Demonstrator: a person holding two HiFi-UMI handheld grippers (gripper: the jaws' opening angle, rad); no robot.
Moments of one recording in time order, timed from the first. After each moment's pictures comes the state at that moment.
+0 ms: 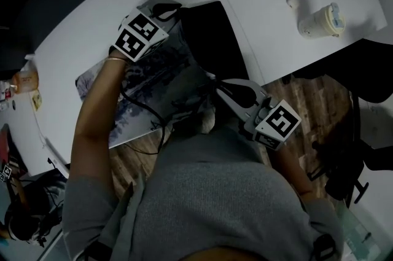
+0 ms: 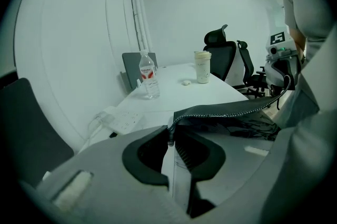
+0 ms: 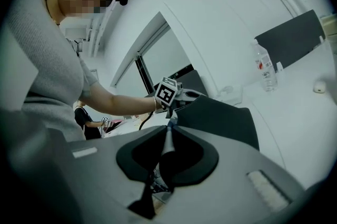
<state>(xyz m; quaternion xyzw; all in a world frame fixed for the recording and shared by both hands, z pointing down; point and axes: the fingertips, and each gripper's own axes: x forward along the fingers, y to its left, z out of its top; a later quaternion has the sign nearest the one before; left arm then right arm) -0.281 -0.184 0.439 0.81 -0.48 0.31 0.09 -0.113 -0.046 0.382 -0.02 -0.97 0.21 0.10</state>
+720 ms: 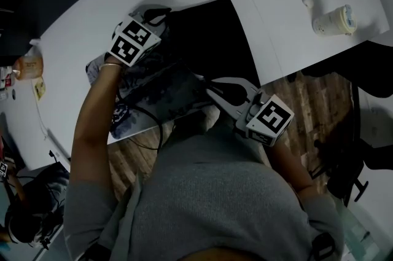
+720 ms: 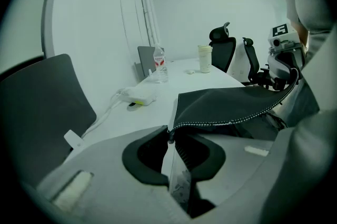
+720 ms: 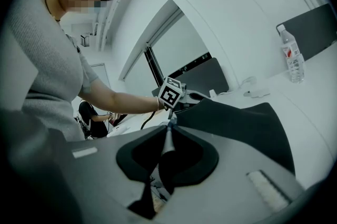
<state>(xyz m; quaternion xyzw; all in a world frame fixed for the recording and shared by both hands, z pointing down) -0.348 -0.096 0.460 0.79 -0.52 0.32 0.11 -0.172 0.033 0.391 -0.08 -0.97 0.20 0.13</state>
